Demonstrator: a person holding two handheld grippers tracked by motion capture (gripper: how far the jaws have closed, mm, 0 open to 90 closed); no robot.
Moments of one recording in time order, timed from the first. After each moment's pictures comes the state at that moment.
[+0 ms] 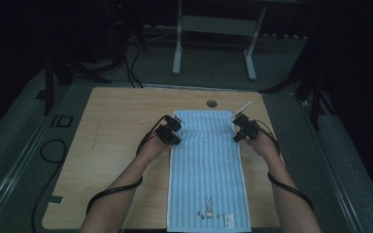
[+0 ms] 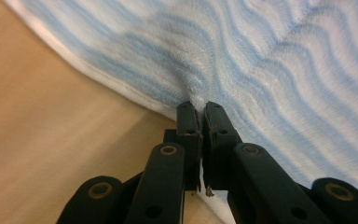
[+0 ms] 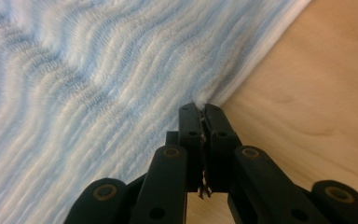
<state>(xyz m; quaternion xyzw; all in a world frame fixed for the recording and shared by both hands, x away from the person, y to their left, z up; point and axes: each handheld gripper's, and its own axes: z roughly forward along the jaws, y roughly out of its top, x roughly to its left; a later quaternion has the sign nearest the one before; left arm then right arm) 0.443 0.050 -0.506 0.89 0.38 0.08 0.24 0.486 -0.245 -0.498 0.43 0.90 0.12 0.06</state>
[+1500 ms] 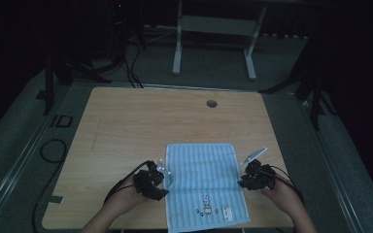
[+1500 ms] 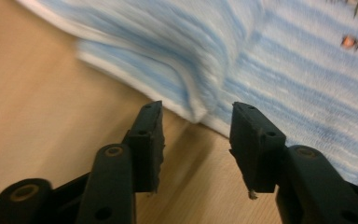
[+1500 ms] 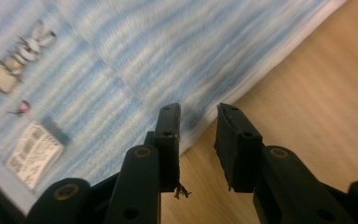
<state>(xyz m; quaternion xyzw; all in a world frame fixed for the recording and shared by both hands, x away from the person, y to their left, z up) 0.275 0.092 -0.501 0.92 0.30 0.05 0.23 0.314 -0.265 -0.493 0.32 0.93 0.18 0.05</state>
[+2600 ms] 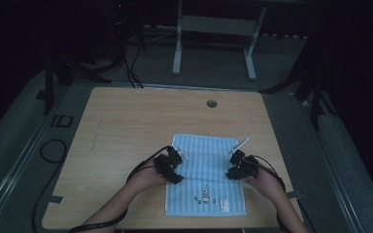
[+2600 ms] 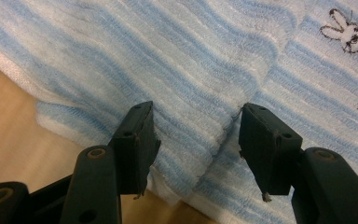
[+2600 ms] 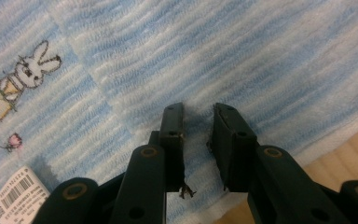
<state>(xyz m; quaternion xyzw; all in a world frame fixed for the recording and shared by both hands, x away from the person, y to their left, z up) 0.343 0.044 -0.525 0.94 0.27 0.04 0.20 0.357 -0.230 -0.517 0.32 0.93 0.16 0.03</state>
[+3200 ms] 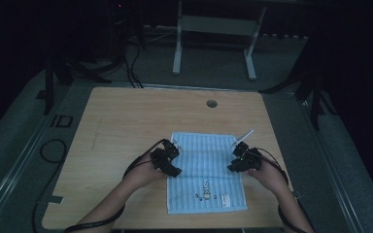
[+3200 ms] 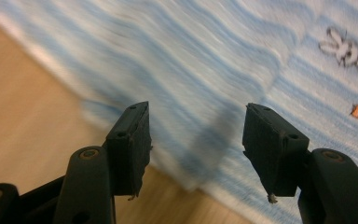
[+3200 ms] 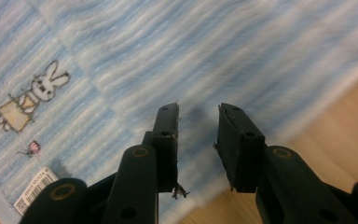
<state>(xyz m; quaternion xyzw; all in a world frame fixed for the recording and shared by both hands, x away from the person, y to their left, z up) 0.350 0.058 -0.496 0.92 0.32 0.06 0.22 0.372 -0.236 -0.497 0.33 0.93 0.17 0.04</state>
